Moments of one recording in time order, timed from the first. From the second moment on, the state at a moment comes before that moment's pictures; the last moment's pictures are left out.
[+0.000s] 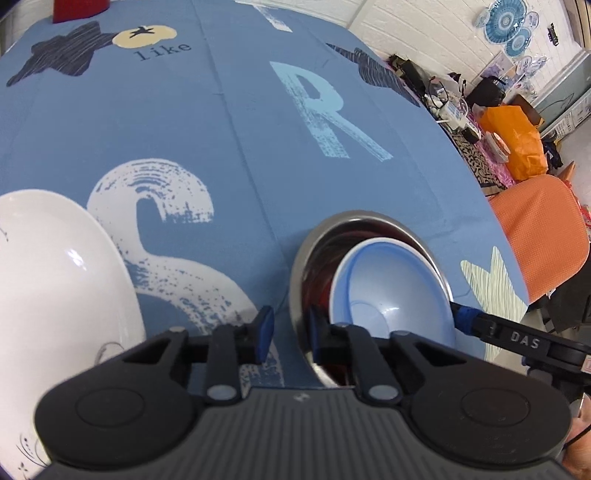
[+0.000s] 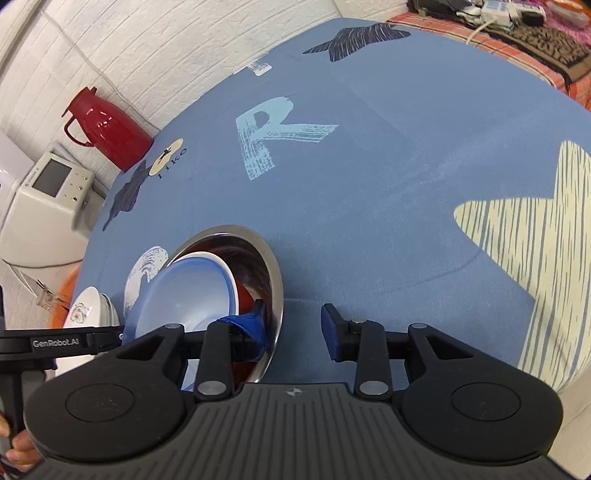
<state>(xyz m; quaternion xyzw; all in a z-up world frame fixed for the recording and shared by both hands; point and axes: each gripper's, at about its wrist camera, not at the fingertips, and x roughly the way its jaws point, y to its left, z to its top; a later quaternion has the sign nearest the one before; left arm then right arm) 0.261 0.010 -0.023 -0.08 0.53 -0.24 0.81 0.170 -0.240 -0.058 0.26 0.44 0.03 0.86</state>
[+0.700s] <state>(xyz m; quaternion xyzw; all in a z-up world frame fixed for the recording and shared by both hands) 0.260 0.015 -0.023 -0.11 0.53 -0.24 0.80 0.175 -0.245 -0.056 0.27 0.45 0.07 0.85</state>
